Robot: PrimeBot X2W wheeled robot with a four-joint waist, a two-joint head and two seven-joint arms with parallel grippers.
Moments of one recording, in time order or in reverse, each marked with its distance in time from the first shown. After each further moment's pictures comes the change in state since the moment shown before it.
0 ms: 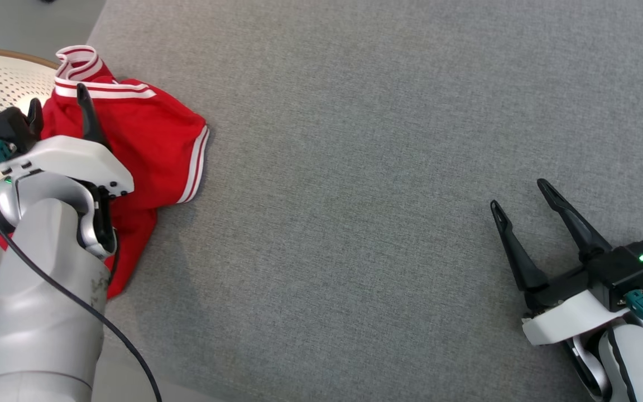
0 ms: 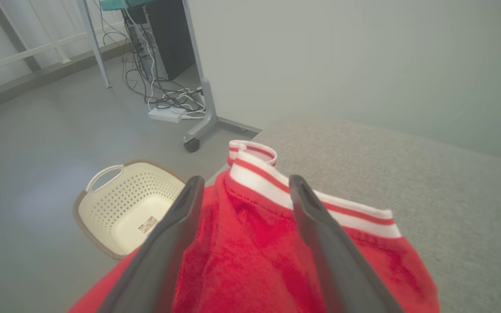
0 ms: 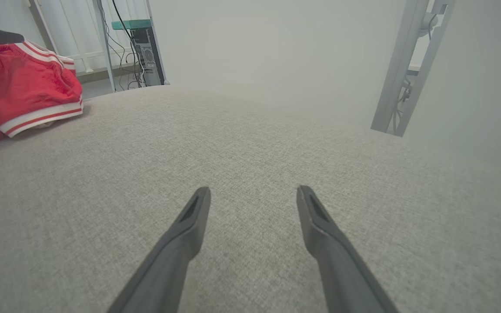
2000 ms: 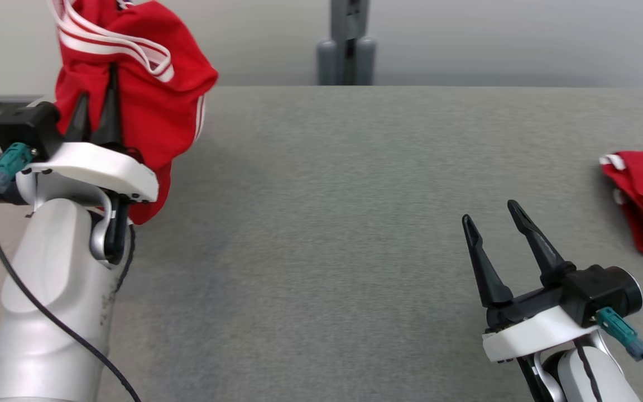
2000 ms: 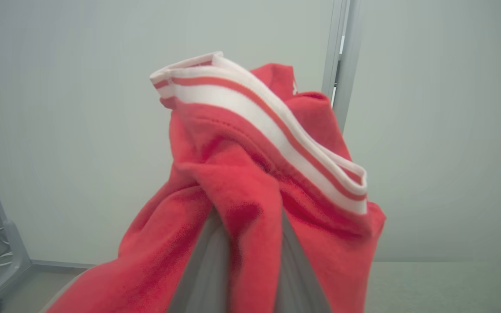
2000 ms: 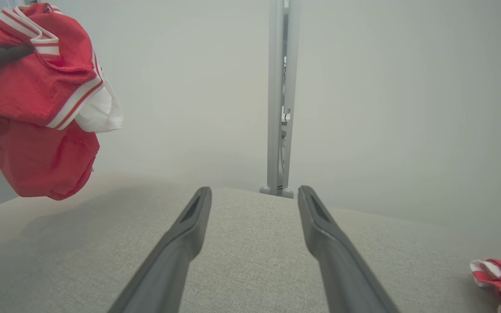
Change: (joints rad) left arm 0.067 0.035 -0.110 -0.201 0.012 -0.202 -0.023; right arm 0.051 0.184 -0.044 0.012 0.026 0.000 0.000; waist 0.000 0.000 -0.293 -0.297
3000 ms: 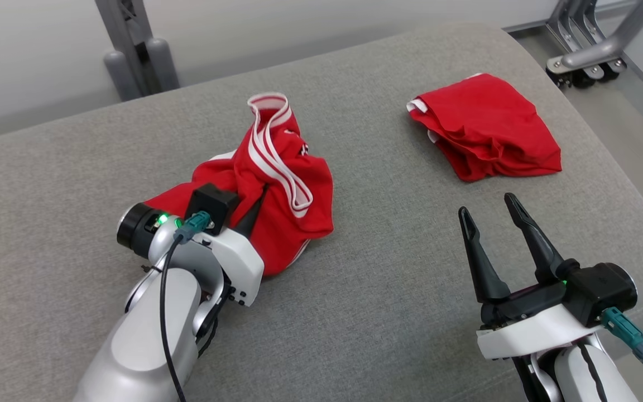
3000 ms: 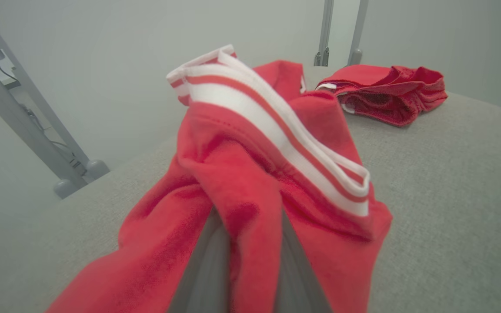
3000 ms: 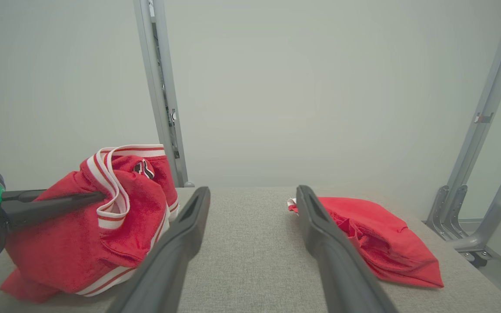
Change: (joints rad) left arm 0.149 -0.057 -0.340 -0.049 0.143 -0.035 0.183; right arm 0.007 0.017 0.006 -0.053 0.046 0.000 0.000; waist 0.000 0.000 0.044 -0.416
